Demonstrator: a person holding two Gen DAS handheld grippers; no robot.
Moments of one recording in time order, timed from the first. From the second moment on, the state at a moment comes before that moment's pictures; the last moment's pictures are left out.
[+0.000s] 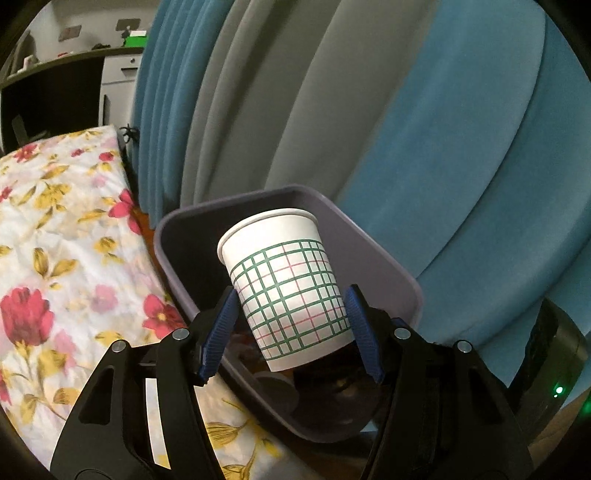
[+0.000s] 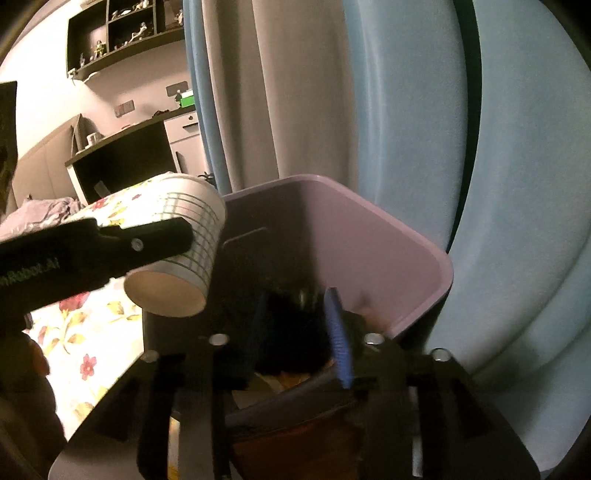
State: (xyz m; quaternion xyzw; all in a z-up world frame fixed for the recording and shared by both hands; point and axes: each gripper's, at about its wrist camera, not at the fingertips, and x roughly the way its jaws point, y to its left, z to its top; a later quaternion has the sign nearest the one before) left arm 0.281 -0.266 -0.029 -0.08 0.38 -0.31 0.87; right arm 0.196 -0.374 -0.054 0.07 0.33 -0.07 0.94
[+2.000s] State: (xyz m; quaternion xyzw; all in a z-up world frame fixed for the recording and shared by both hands) left arm 0.048 -0.013 0.004 -0.03 0.23 -0.04 0.97; right arm 0.050 -0.198 0.007 -0.02 0.22 -0.03 0.97
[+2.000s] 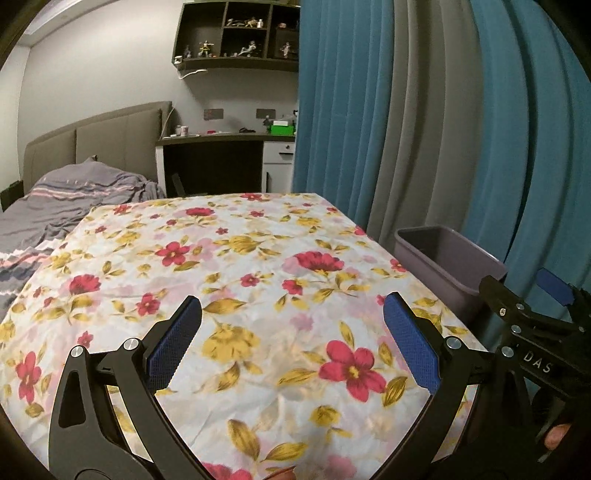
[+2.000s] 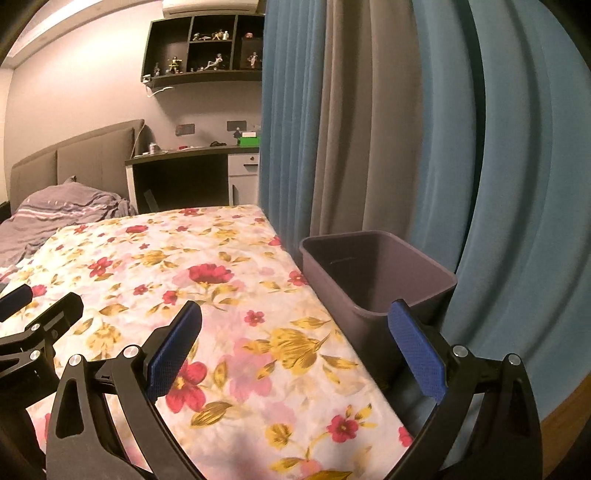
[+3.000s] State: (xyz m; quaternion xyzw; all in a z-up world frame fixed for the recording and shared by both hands) left arm 0.033 -0.001 0.008 -0.04 0.23 -0.03 0.97; right arm 0.036 -0.183 0.008 -0.02 0.20 -0.04 0.98
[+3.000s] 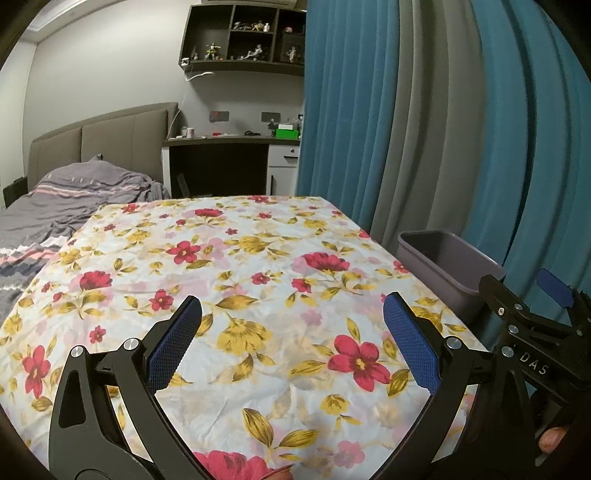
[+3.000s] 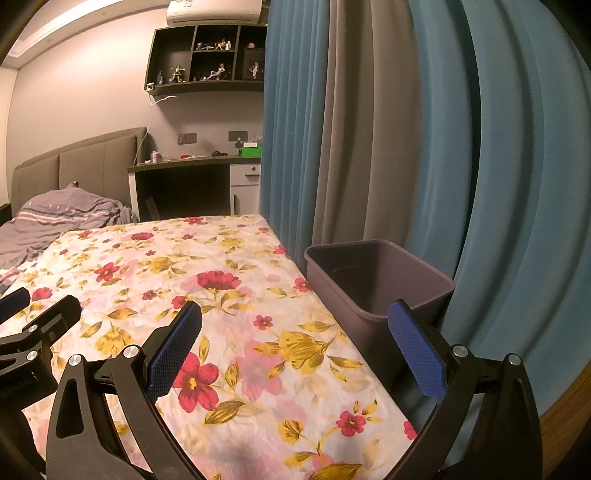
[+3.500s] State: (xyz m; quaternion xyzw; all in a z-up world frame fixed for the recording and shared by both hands) left arm 0.033 -0.006 0.011 -0.04 0.22 -0.04 0.97; right arm 0.035 -0.183 0.009 -0.02 0.20 -0.04 0.98
